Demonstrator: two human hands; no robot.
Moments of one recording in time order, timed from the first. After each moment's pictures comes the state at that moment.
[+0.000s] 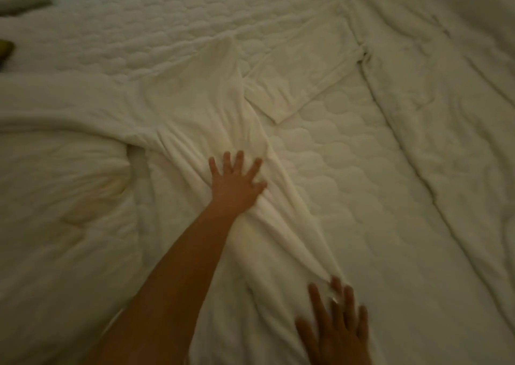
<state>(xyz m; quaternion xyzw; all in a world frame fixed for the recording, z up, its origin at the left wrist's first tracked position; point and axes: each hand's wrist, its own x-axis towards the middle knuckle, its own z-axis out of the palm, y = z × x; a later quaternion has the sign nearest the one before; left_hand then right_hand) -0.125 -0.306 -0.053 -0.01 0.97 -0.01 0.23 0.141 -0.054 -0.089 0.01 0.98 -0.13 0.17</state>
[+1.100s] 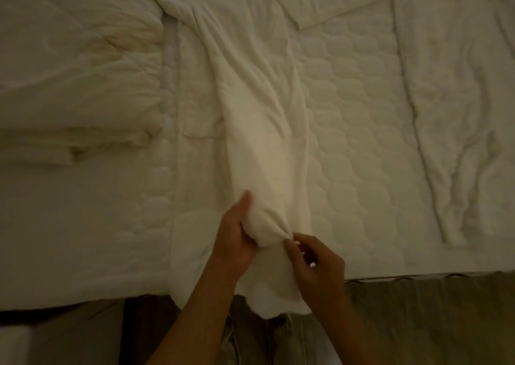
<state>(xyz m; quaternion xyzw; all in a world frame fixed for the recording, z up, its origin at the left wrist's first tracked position) 0.264 -0.154 0.023 -0.44 0.27 0.86 0.05 0.278 0.017 0.011 -0.02 0.87 -0.47 0.13</state>
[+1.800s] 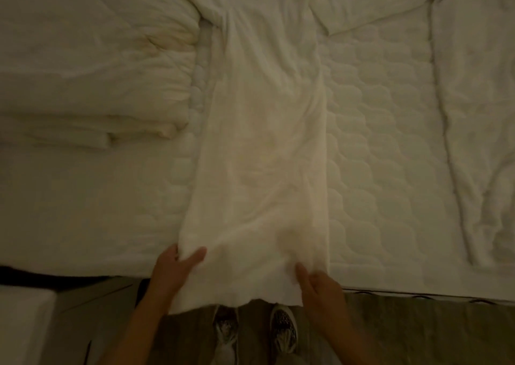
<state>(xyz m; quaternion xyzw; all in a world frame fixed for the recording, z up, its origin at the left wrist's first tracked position) 0.397 -0.235 0.002 -0.57 0.65 0.49 0.13 0.307 0.041 -0.027 0.04 0.87 -0.32 0.37</state>
